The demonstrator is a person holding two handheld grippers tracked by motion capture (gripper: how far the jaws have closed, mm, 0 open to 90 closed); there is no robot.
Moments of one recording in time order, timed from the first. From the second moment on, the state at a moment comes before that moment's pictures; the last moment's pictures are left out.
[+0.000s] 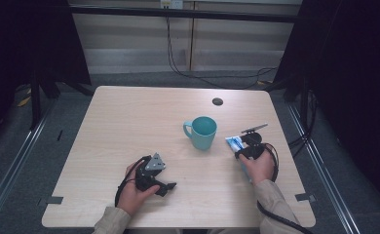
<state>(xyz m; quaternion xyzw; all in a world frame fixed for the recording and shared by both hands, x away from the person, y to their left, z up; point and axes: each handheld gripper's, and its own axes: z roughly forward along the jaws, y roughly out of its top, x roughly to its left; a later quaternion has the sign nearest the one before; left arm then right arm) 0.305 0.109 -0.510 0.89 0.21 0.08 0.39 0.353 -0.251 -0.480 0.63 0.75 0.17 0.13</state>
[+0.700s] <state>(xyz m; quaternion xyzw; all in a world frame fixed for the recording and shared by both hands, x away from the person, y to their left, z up) 0.306 0.109 -0.510 0.89 0.21 0.07 0.39 0.342 -0.279 -0.460 0.60 0.75 0.26 0.11</state>
